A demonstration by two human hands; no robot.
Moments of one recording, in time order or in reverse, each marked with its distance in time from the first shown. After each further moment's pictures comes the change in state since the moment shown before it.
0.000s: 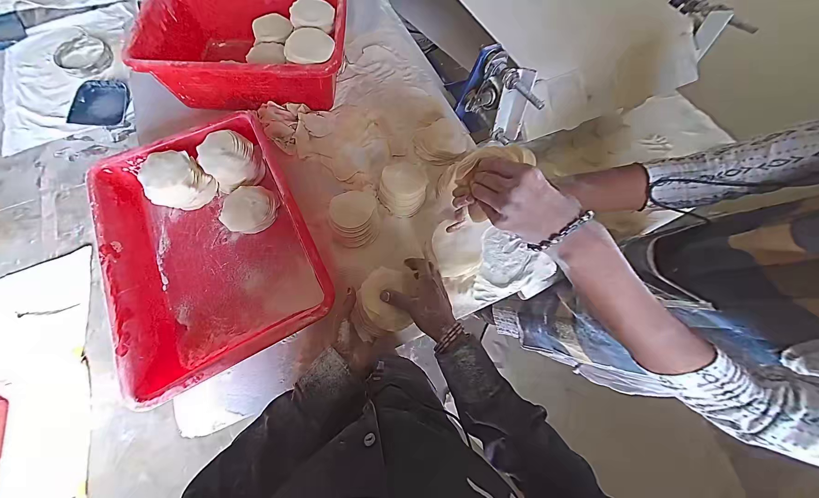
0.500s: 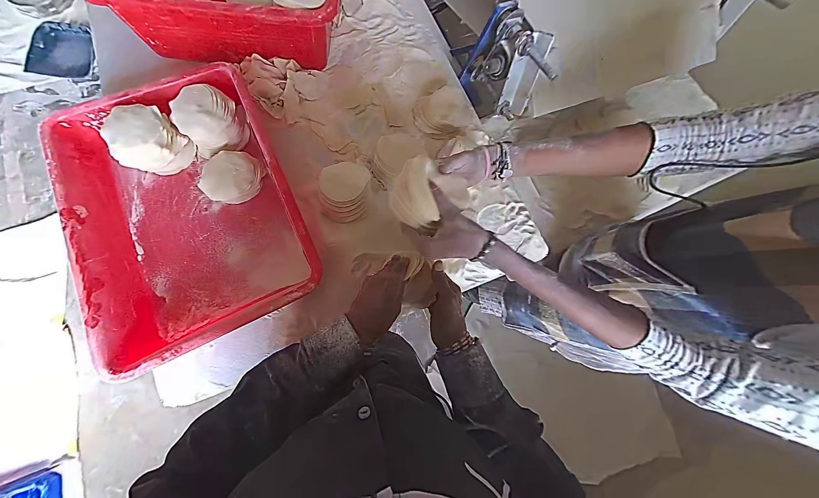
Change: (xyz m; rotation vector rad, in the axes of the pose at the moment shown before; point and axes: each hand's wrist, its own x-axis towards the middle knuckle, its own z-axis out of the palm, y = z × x) left_hand -0.001 0.001 0.055 1.790 -0.411 0.484; right_hand -0.033 0.041 0.012 0.772 0.345 0.201
